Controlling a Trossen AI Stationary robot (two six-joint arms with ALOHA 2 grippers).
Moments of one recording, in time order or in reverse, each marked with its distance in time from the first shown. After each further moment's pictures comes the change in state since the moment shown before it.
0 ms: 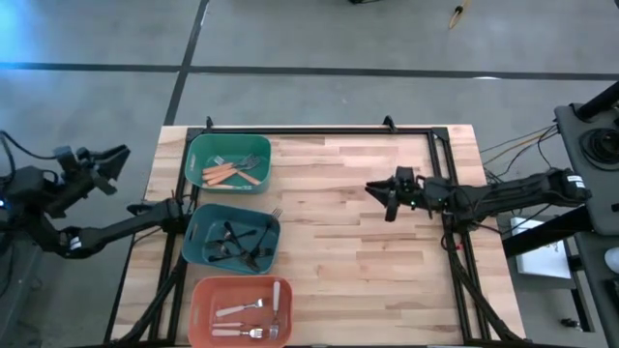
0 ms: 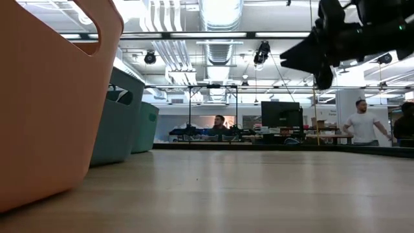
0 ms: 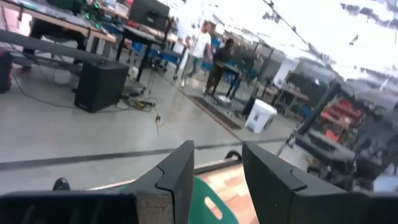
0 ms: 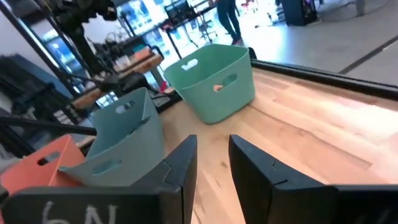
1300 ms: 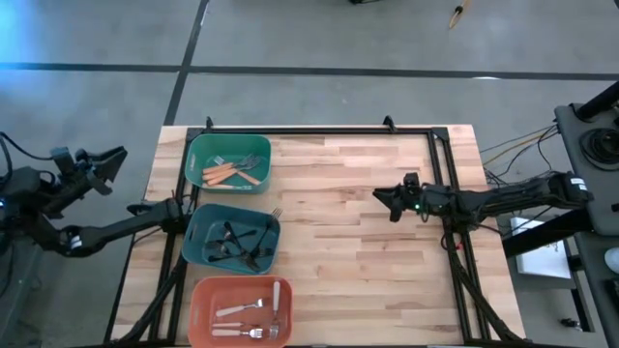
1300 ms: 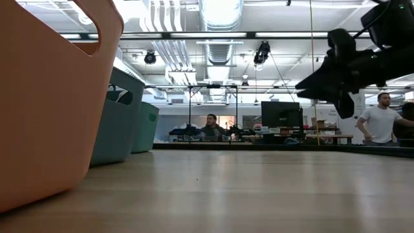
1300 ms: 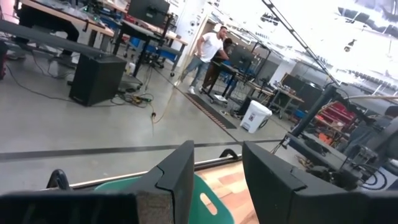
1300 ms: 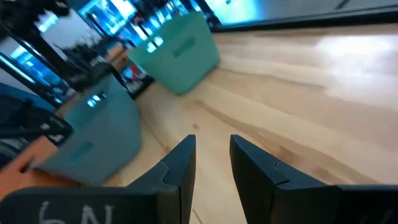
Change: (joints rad) left arm -0.014 -0.016 0.029 -0.041 -0.004 -0.046; right arm 0.000 -0.063 -0.195 0.009 0.058 0.220
